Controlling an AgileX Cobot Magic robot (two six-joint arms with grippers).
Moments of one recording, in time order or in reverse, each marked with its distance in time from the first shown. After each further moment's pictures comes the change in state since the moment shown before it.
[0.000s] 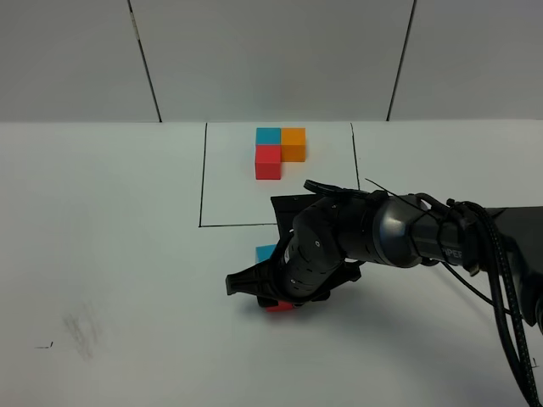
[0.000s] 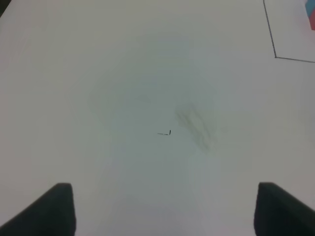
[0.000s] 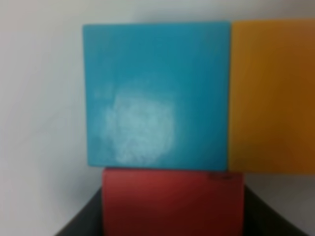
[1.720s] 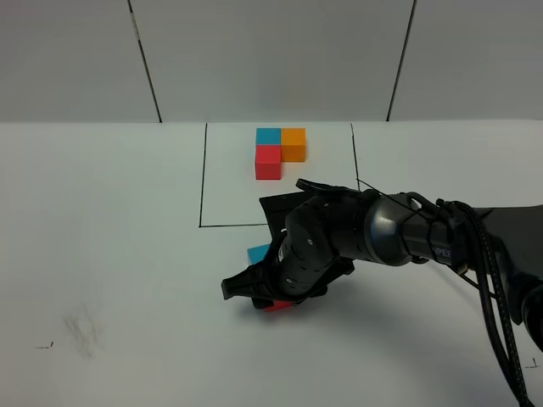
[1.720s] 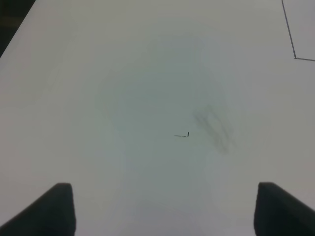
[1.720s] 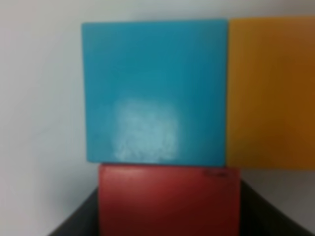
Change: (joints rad) left arm 0.000 0.000 0.000 0.052 0.000 0.000; right arm 0.001 0.047 -0.034 -0.016 0.038 -0.064
